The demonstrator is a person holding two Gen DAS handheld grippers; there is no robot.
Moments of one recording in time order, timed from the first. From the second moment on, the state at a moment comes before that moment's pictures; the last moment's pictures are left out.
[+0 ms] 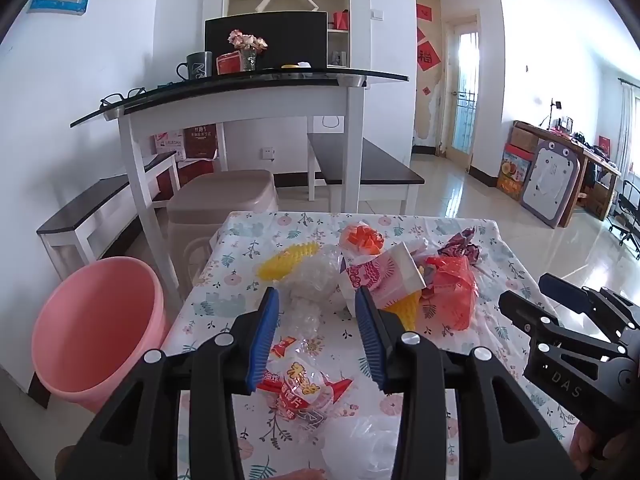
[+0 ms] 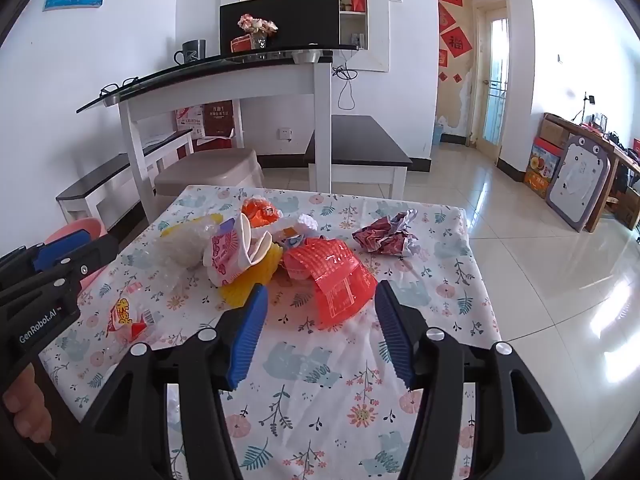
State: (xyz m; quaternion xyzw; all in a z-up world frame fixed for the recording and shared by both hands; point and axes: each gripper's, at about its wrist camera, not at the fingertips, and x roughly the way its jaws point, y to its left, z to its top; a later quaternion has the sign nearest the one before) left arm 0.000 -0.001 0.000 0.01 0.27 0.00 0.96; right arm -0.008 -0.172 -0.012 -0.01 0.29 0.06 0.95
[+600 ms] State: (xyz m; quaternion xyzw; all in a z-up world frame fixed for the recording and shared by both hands) left arm 0.000 0.007 0.001 0.00 0.27 0.00 0.96; right arm -0.009 -0.169 -0.006 -0.01 0.28 0.06 0.96
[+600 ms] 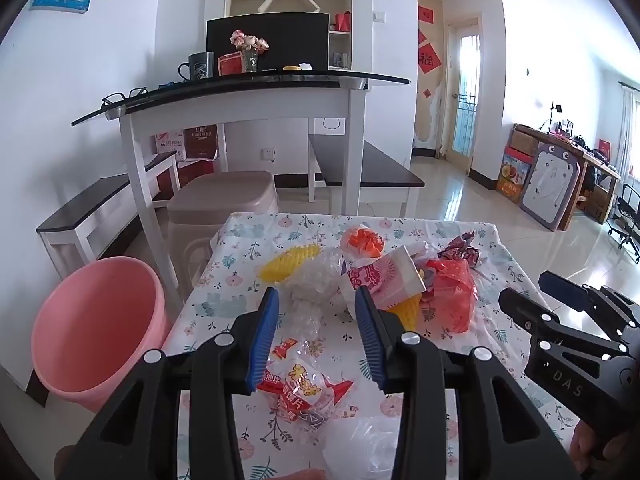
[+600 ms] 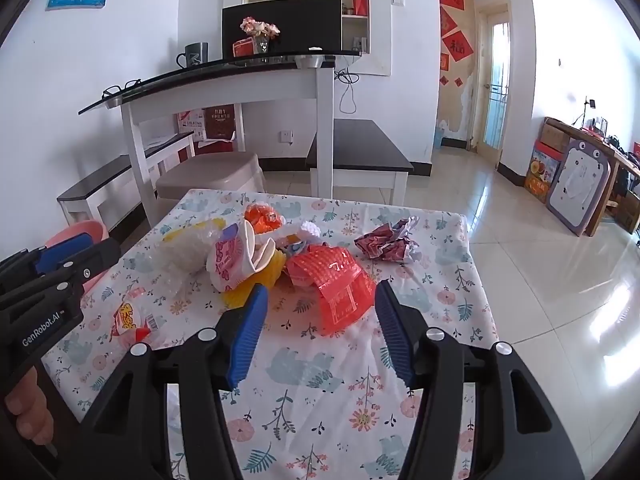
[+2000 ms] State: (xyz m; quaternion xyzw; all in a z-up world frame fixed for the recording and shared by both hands) left arm 0.004 0.013 -0.005 -0.01 0.27 0.01 0.96; right arm -0.012 -0.174 -0.004 0.00 0.24 0.06 0.97
